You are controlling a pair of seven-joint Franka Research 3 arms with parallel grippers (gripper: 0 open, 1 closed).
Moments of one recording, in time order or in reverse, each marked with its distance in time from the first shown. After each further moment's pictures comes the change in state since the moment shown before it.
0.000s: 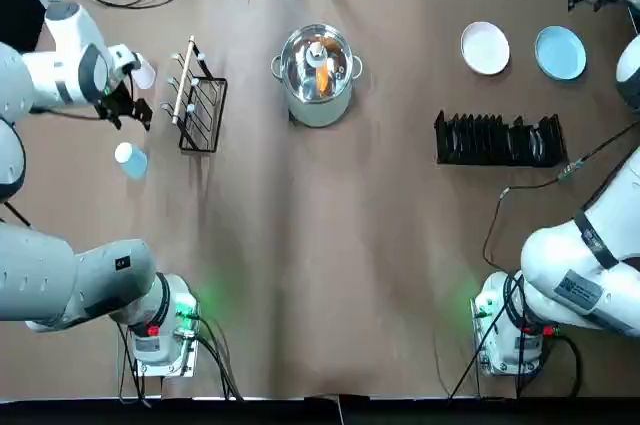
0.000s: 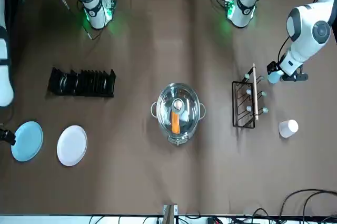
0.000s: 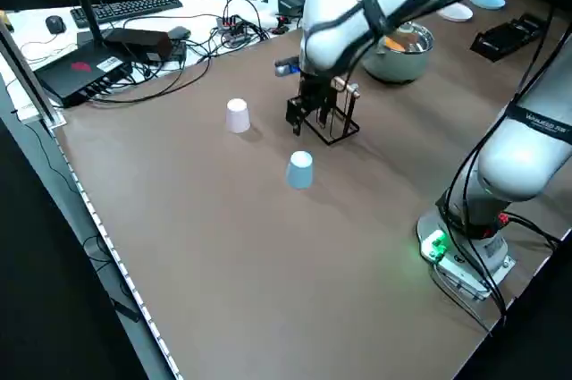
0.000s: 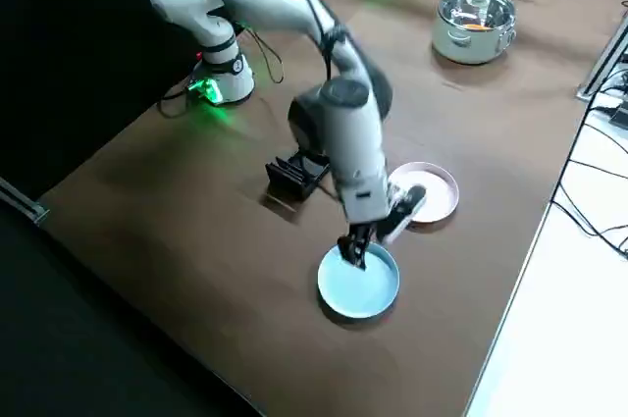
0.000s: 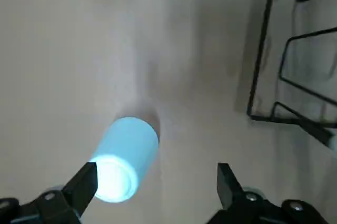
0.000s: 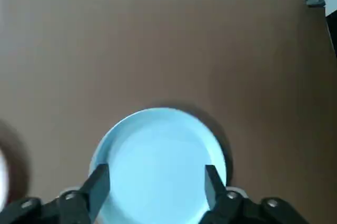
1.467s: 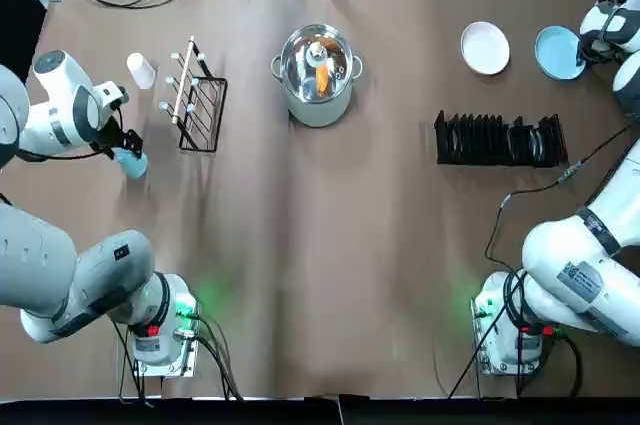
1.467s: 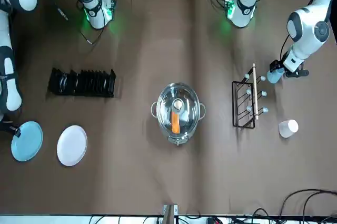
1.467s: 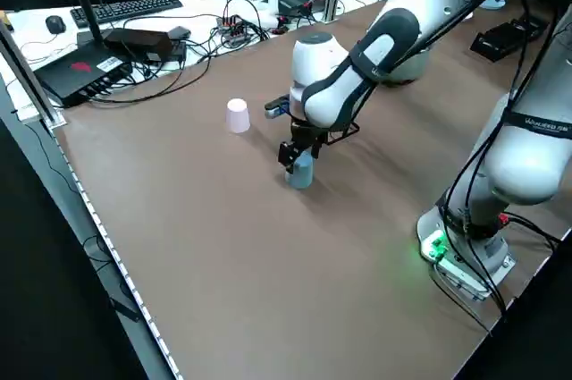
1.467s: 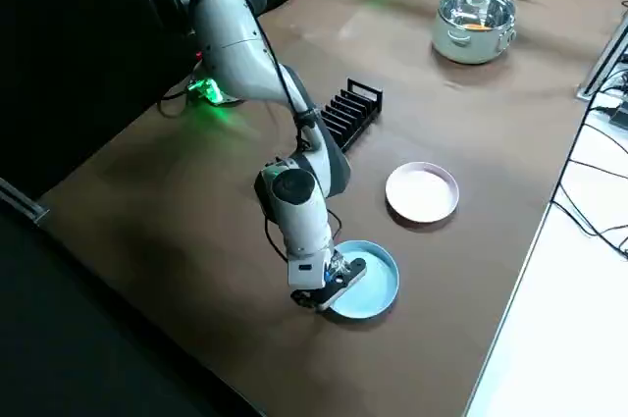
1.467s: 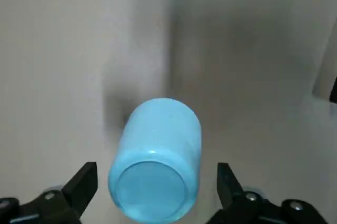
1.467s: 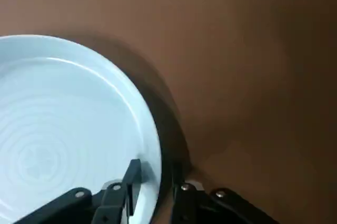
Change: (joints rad) left arm 0.174 0.114 -0.001 -0.071 0.004 0.185 0.105; right arm -0.140 0.216 0.002 0.043 0.003 0.110 0.001
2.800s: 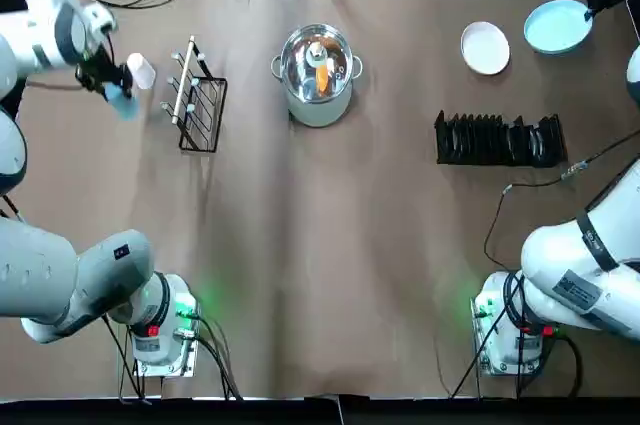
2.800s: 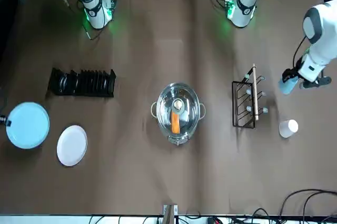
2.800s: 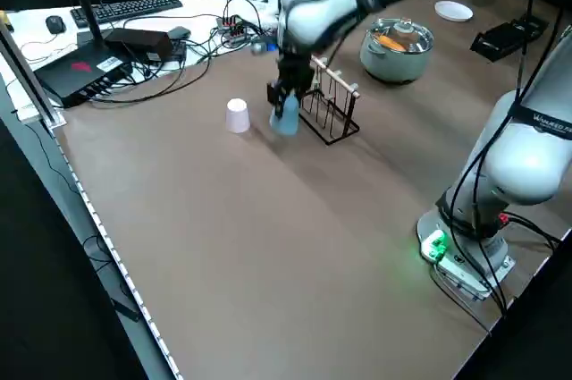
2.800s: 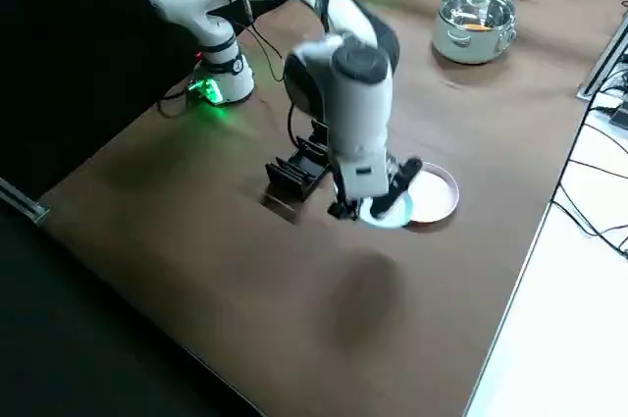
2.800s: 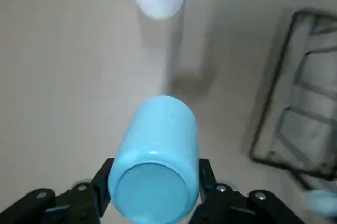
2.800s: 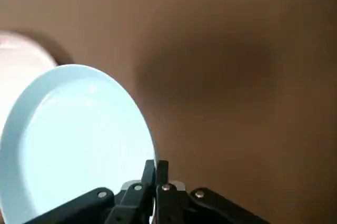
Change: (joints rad) left arm 0.000 -0.093 -0.178 0.365 -0.082 -0.423 -0.193; right arm 0.120 -0.350 0.063 0.049 -0.063 -0.678 -0.035
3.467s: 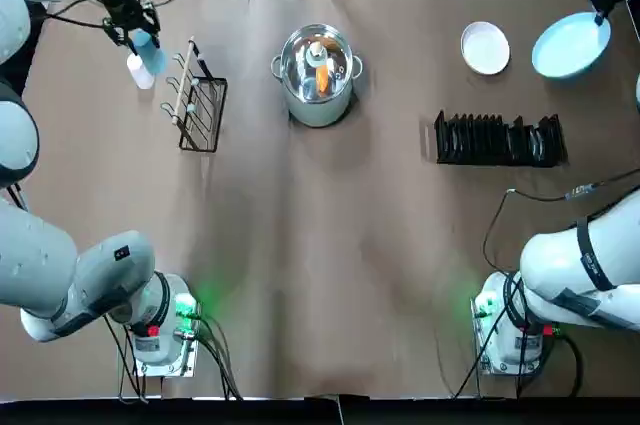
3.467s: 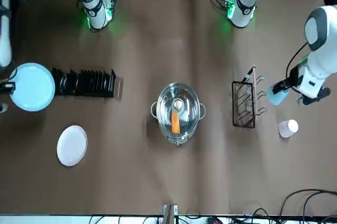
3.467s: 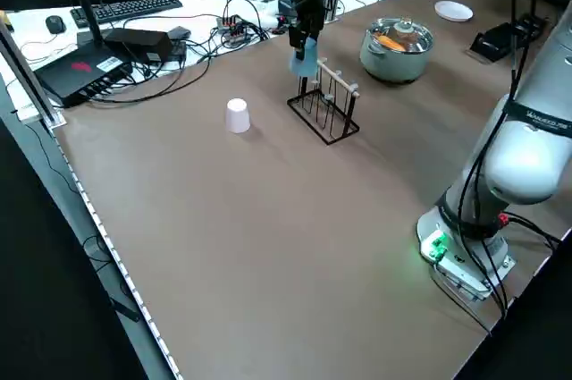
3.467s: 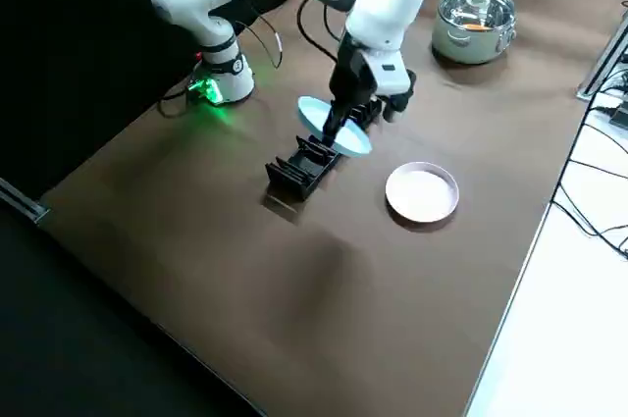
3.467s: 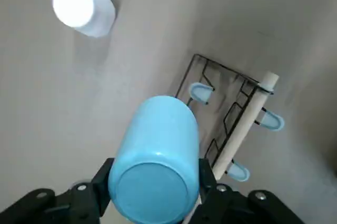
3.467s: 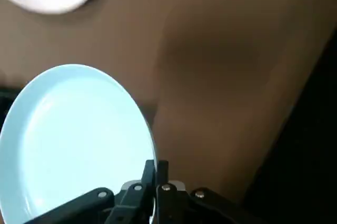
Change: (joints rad) left arm -0.029 0.106 -0.165 0.278 -0.079 -0.226 -0.315; right arm 0.153 -0.293 0.004 -0.261 -0.281 -0.199 -0.066
